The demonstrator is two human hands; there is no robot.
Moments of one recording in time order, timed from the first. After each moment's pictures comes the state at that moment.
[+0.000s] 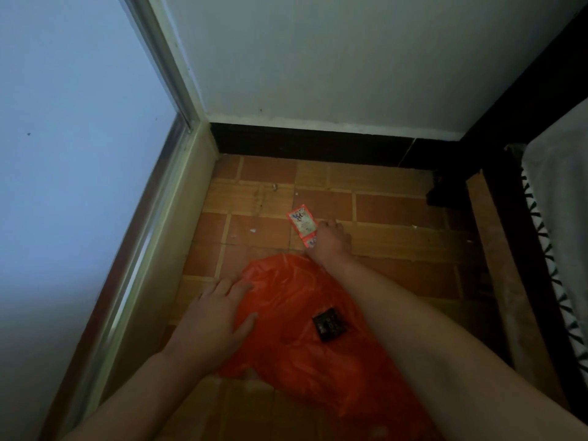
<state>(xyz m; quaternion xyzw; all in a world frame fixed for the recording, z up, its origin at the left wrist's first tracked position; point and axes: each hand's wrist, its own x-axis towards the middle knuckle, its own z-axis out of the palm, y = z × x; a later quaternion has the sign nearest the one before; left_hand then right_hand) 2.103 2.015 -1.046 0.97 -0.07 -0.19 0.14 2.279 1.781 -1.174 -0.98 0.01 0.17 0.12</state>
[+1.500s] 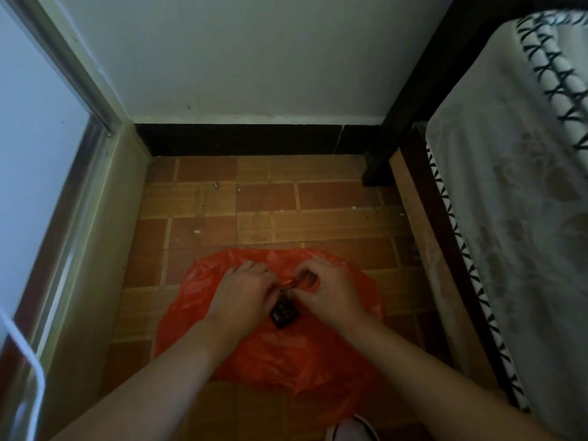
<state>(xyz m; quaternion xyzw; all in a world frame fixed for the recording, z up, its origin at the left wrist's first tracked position) 2.133 1.895 -1.074 0.95 -0.23 -0.08 0.18 2.114 1.695 -1.081 -0.91 -0.01 0.05 0.42</state>
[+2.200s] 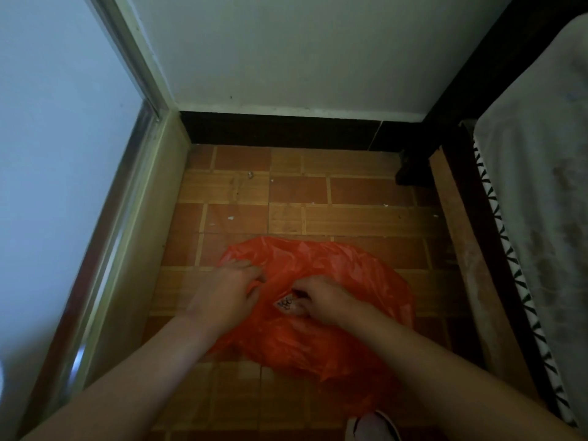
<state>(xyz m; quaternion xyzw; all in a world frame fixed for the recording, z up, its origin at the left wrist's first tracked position) 2.118 1.975 -1.055 0.96 -0.16 -0.12 0.20 2.127 1.745 -1.114 -0.91 -0.16 0.31 0.20</state>
